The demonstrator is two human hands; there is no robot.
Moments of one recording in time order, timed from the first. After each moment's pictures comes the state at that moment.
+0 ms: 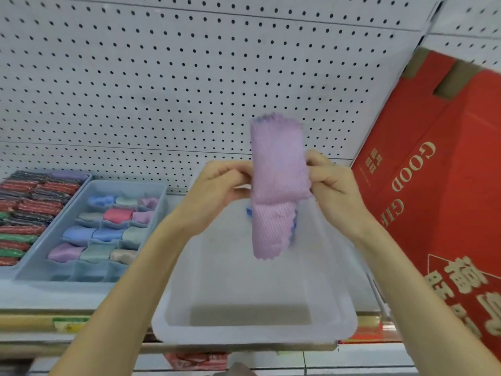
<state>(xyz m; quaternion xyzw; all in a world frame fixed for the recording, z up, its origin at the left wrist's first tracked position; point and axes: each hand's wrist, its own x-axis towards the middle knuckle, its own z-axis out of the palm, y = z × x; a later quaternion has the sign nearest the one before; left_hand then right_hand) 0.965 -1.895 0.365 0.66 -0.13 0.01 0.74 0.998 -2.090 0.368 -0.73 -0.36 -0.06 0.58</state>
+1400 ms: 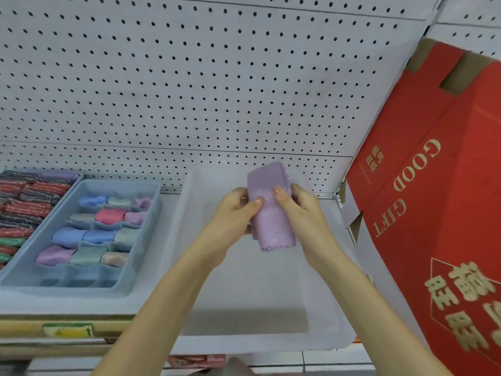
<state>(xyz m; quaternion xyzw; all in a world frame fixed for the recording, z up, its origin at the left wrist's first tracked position) 0.967 -1.932 0.329 0.70 0.09 -0.06 0.71 0.989 -2.059 0.325 -0.72 -0.05 0.06 0.69</state>
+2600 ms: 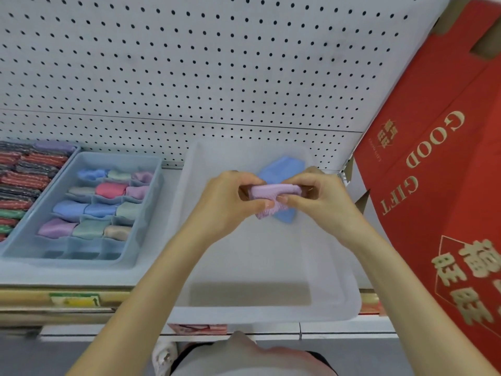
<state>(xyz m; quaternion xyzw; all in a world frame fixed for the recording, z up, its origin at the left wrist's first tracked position) 0.952 -1.909 0.322 0.88 -0.02 0.02 0.48 0.989 -2.088 0.322 -0.84 -0.18 0.06 0.50</state>
